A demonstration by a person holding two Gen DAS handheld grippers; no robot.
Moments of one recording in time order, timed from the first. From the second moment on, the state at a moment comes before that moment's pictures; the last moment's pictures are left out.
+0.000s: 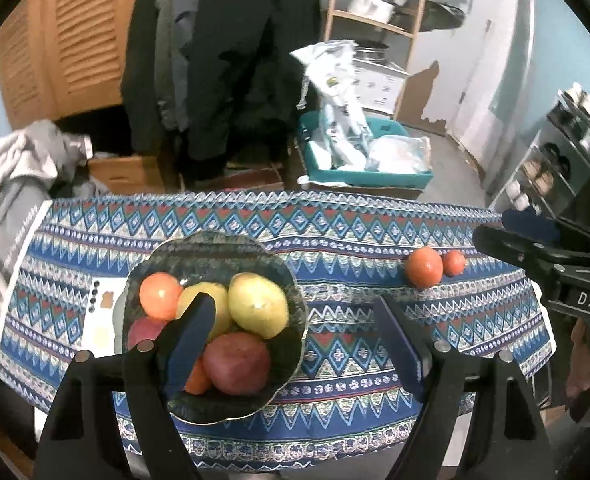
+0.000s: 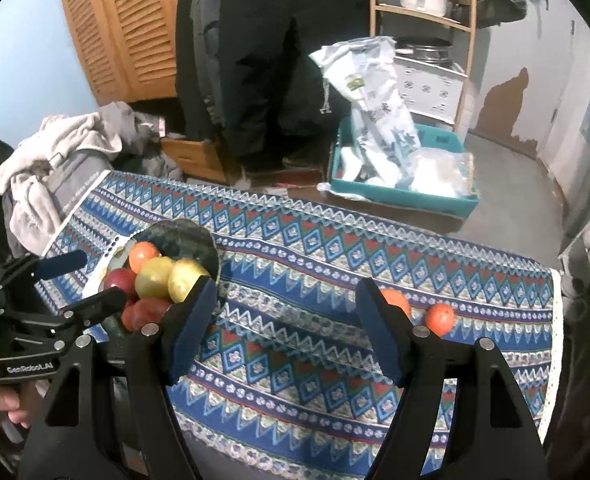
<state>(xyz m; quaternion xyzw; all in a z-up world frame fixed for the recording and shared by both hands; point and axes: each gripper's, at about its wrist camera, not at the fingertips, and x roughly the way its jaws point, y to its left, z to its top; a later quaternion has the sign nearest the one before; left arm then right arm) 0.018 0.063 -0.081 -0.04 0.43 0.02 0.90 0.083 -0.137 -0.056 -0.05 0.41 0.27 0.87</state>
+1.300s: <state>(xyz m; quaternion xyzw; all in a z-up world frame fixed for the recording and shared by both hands) 0.047 -0.061 -0.087 0.04 0.46 -0.05 0.89 0.088 -0.277 -0.071 0.01 0.42 0.18 0.89</state>
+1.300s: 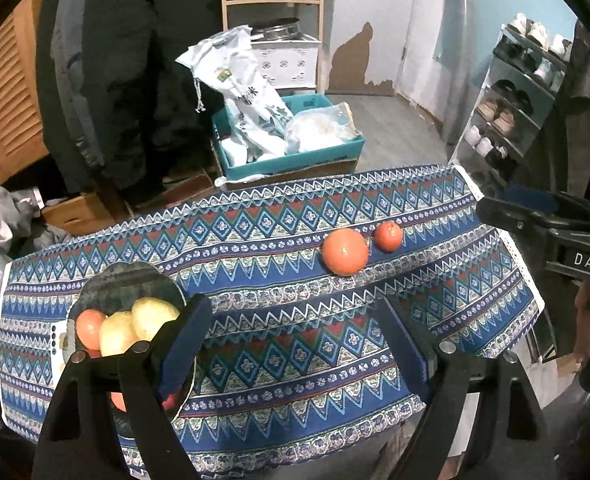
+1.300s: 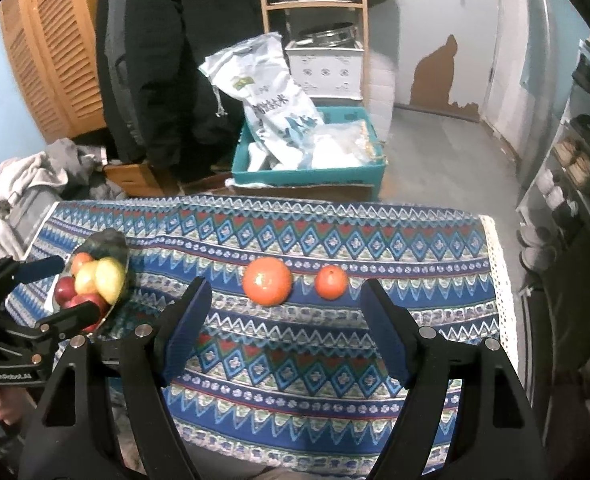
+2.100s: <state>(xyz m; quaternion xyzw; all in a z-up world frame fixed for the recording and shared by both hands) 0.163 -0.088 -0.136 0.04 0.52 -0.08 0.85 0.193 -0.278 -0.130 -0.04 0.52 0.20 0.83</state>
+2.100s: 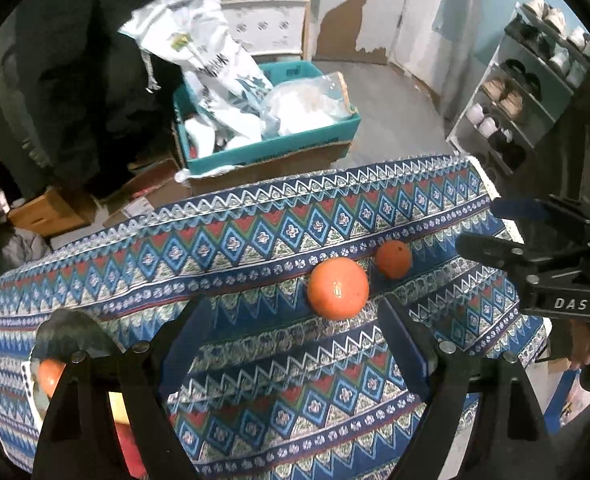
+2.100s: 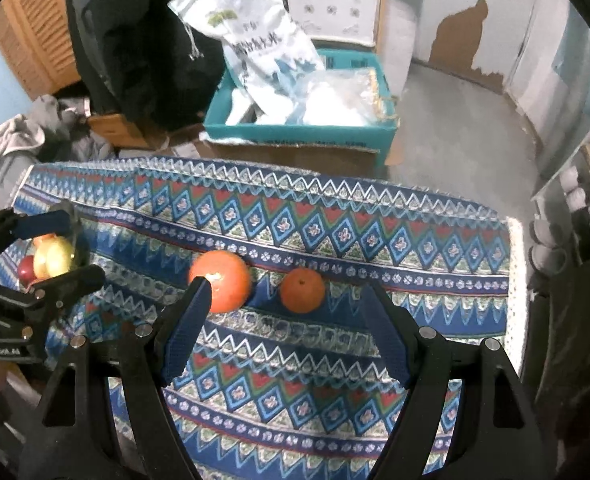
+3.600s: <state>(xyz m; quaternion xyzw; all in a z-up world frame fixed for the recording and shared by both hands) 0.222 -0.131 -0.260 -0.04 0.60 -0.10 0.79 0.228 -0.311 -0.250 -0.03 0.57 0.16 0.80</state>
